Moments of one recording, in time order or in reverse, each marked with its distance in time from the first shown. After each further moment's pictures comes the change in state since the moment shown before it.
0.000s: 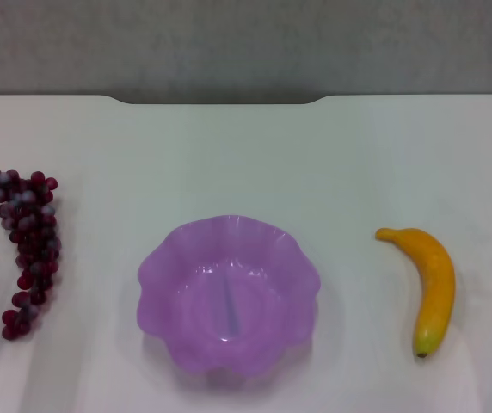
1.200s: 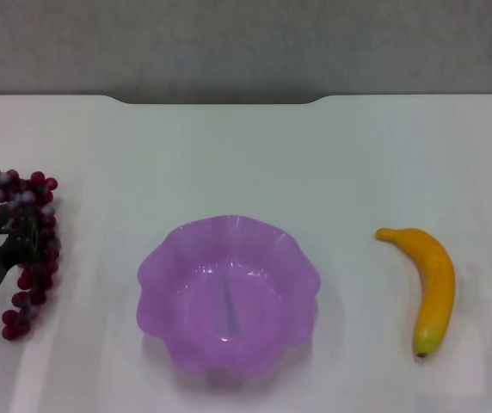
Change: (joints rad) left arm -0.086 -0.001 -0.003 -0.042 -0.001 -0.209 0.023; right arm 0.023 0.003 0.001 -0.009 0.005 0.184 0.013
